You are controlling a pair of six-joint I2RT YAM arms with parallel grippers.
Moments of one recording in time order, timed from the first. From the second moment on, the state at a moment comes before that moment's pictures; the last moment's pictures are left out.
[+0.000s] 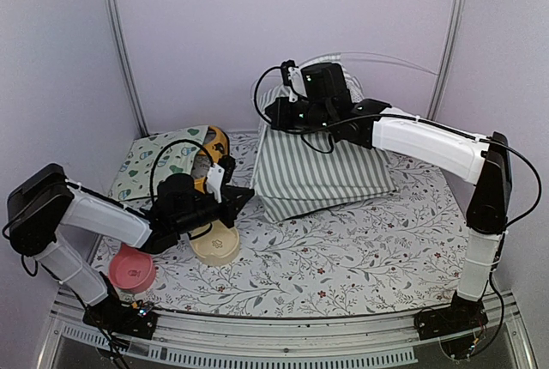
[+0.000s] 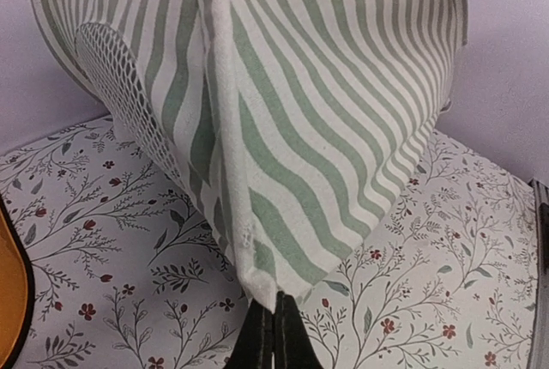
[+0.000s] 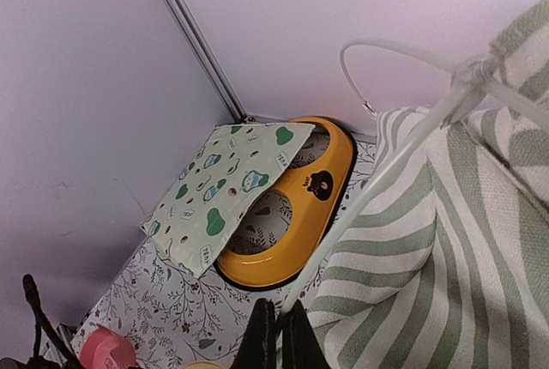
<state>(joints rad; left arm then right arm) -0.79 1.54 0.52 0.85 0.04 -0.15 0.84 1.92 1.80 -0.19 0.10 0.41</state>
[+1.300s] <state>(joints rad) -0.78 1.78 0.64 0.99 0.18 -0.25 0.83 1.95 1.87 -0.34 0.09 0.42</state>
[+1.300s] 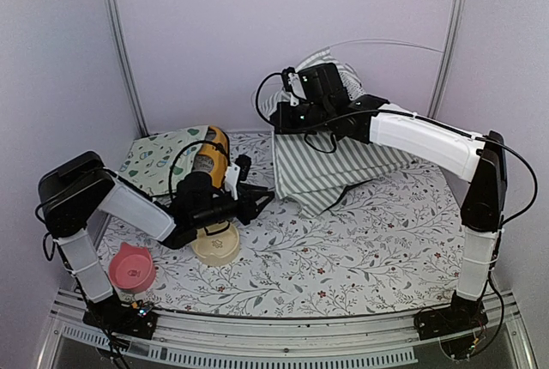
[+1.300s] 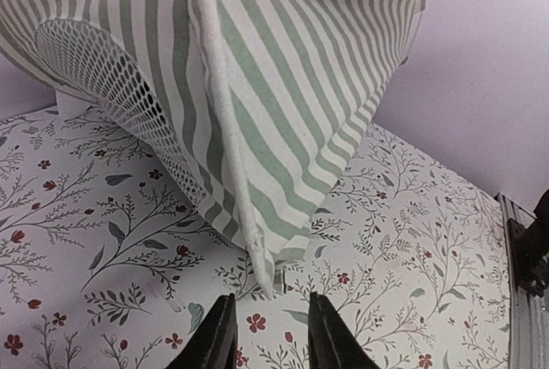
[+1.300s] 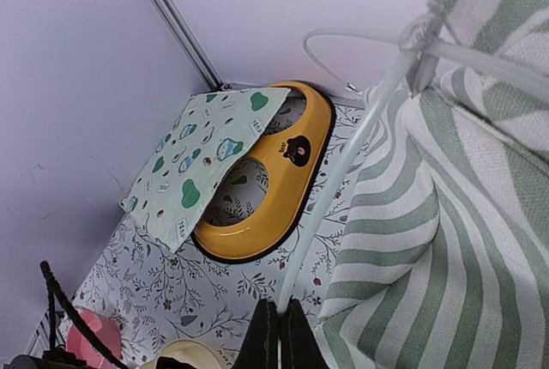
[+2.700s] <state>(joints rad) -0.72 1.64 0.79 0.55 0.26 -0.21 0.86 1.93 1.78 -0.17 0.08 0.41</state>
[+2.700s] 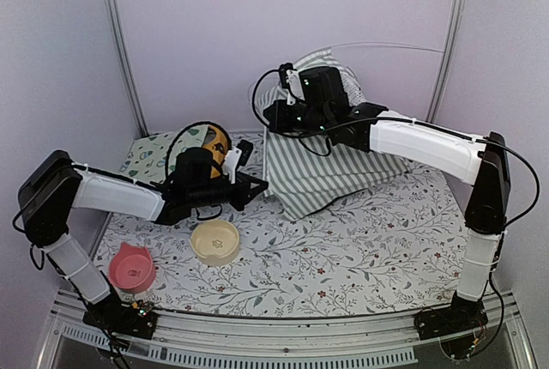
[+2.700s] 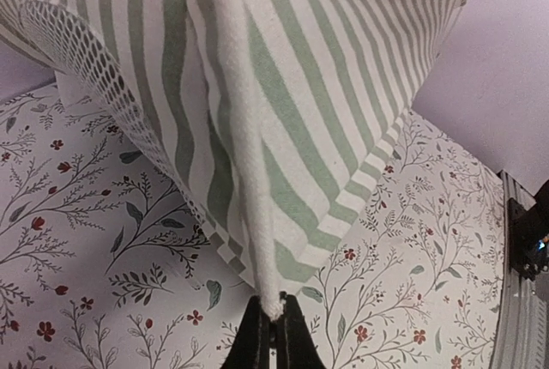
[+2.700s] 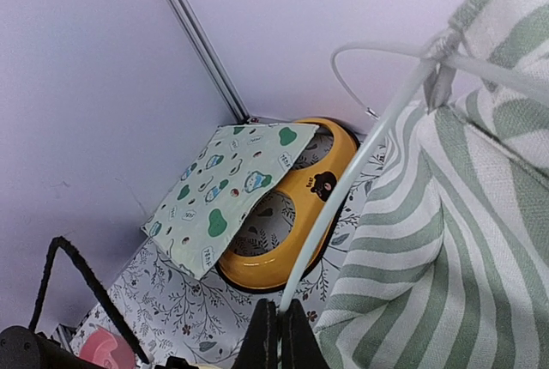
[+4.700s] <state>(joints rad) -0.63 1.62 1.10 0.19 0.43 -0.22 0.87 1.88 1.65 0.15 0.07 0.46</state>
